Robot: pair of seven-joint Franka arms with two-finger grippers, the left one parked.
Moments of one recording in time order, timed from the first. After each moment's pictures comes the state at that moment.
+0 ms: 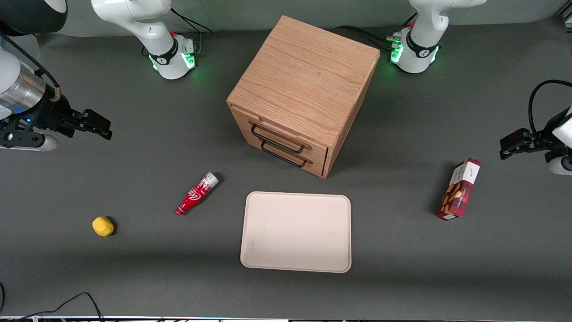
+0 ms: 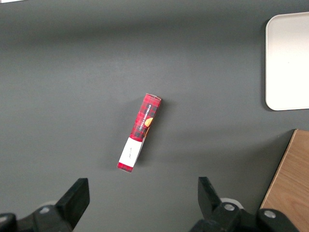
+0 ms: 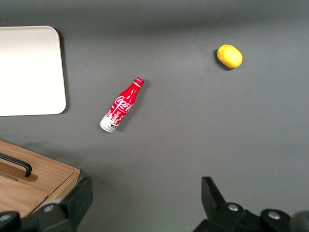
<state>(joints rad) 0.11 0.04 0.02 -1.51 -0.02 1.54 0.24</state>
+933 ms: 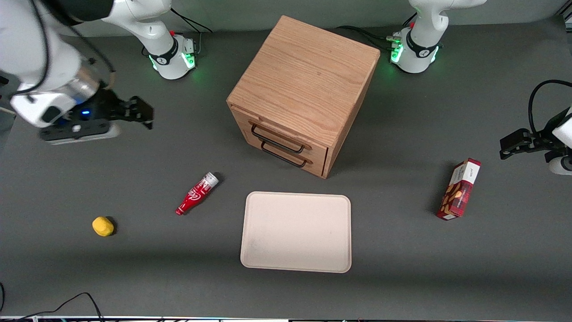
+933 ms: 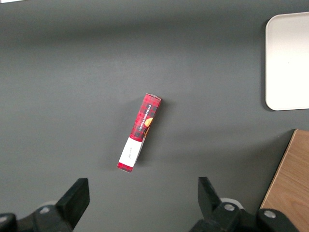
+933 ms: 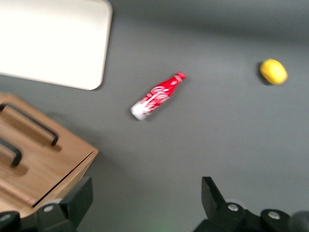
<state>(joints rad) 0.20 0.08 0.16 -1.47 -0.02 1.53 0.19</state>
